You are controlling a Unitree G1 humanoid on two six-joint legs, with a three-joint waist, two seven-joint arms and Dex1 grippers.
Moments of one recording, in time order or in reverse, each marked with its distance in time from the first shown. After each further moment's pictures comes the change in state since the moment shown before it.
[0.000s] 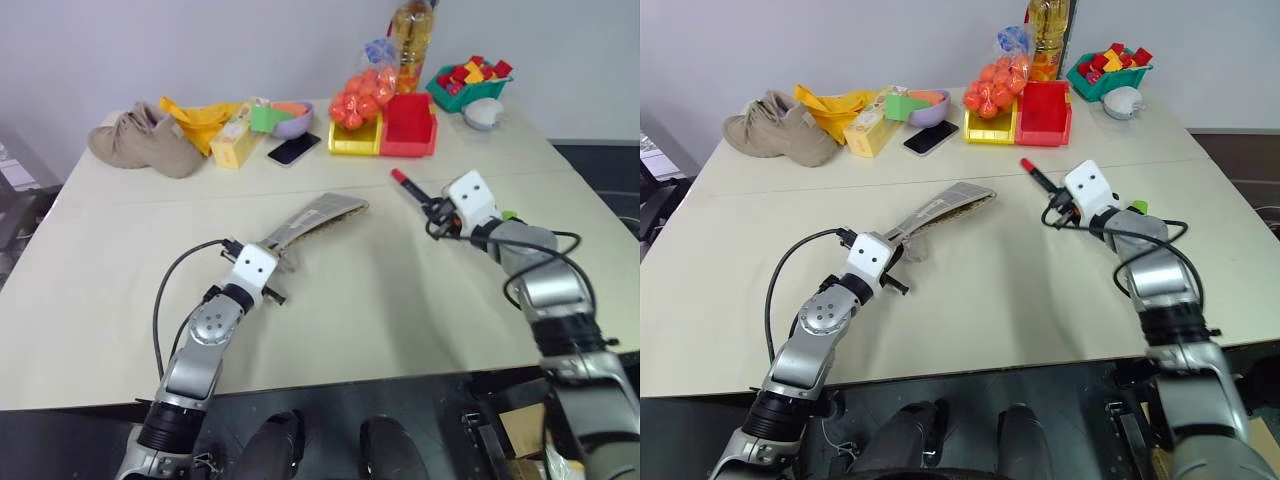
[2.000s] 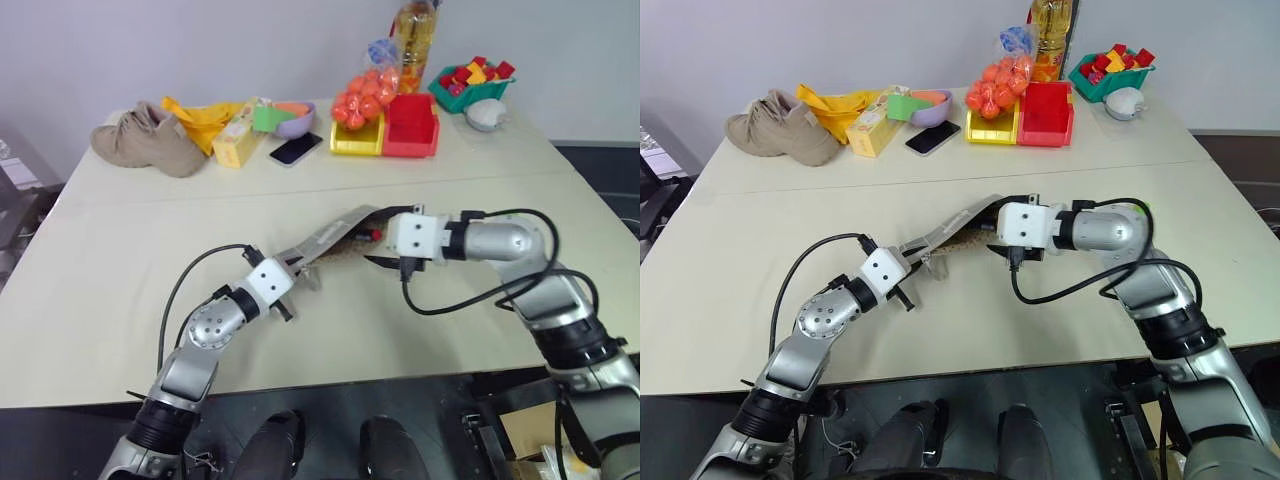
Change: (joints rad) left arm -0.009 0.079 -0.075 0.016 0.010 -0.134 -0.178; right arm -0.011 -0.009 0.068 -0.256 -0.072 -0.055 0.316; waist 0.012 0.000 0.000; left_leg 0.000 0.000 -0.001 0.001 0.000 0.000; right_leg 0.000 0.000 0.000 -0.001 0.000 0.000
